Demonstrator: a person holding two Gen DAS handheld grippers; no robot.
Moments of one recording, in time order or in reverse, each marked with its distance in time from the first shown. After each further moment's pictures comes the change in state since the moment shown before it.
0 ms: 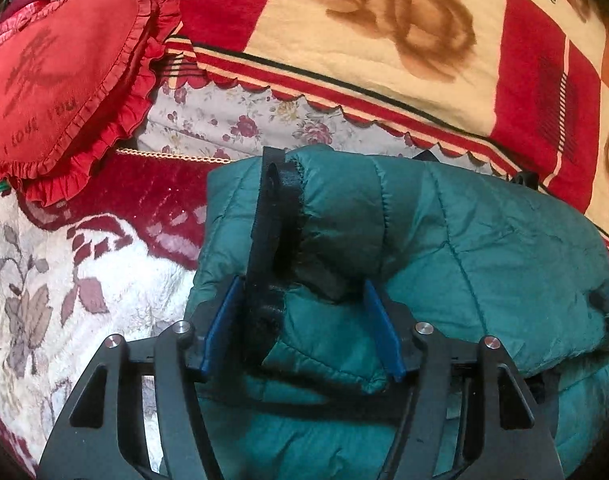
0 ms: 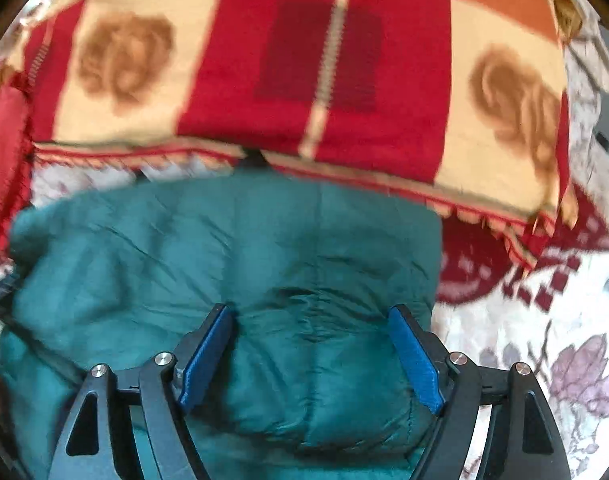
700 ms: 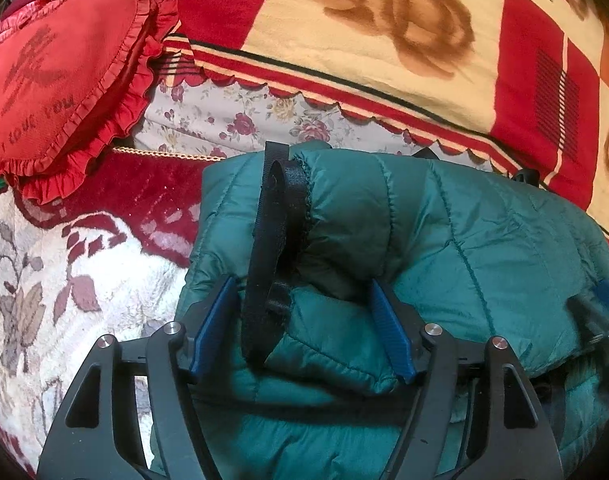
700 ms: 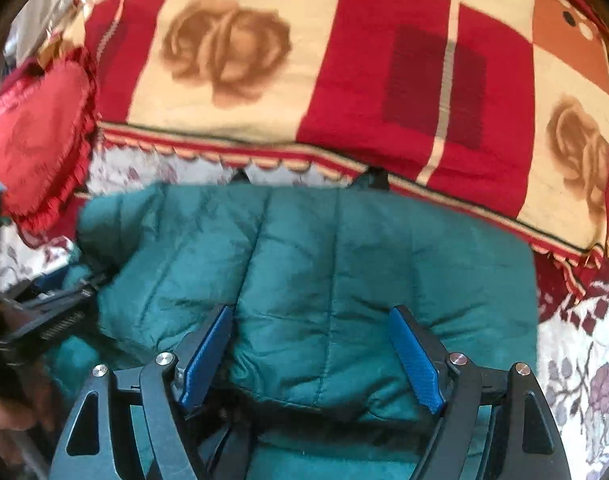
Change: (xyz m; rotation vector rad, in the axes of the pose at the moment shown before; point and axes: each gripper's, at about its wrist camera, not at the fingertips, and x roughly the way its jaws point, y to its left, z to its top) left arm 0.005 -0.002 -0.005 0.001 -0.013 0.001; right arm -0.025 0.091 -0.002 -0.101 -0.067 0.111
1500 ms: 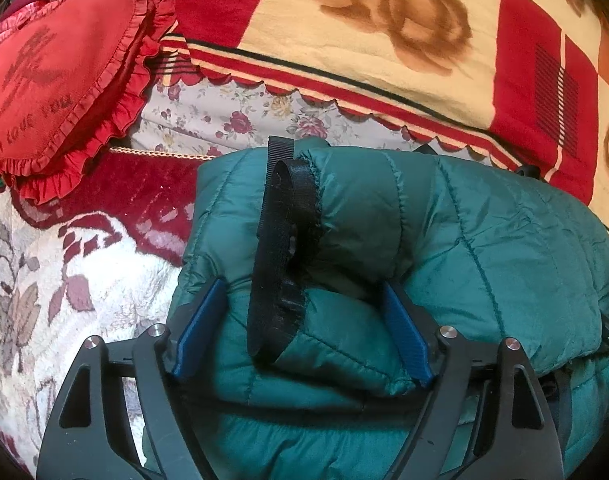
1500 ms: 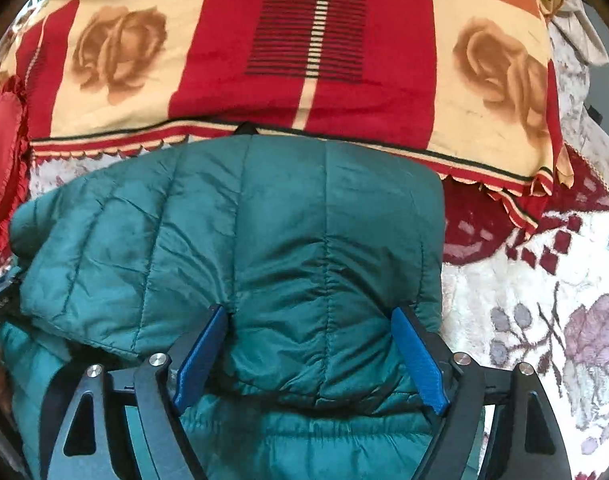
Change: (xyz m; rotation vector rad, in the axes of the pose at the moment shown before) left arm 0.004 -0.002 -0.002 0.008 -0.011 0.003; right arm -0.002 -0.094 -0.030 0.140 0.050 -0.128
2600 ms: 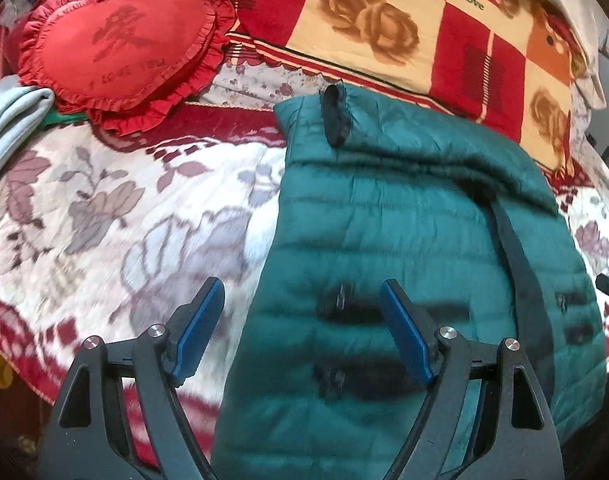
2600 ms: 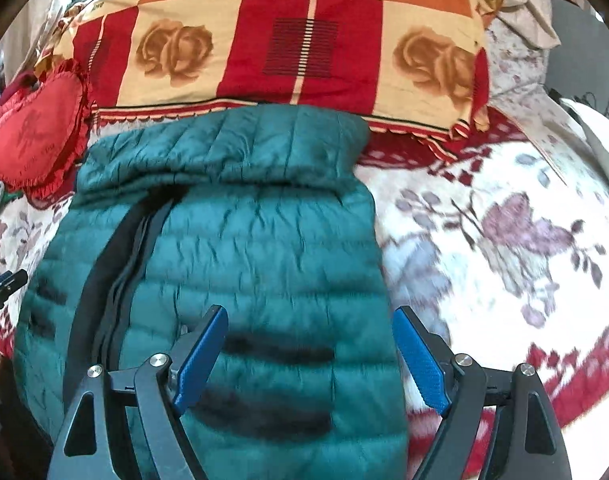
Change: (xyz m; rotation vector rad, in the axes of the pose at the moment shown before) left arm -0.163 0.079 -0.133 0.041 0.000 -0.084; right arm -0.149 -0.030 -0.134 -0.015 -0.003 0.048
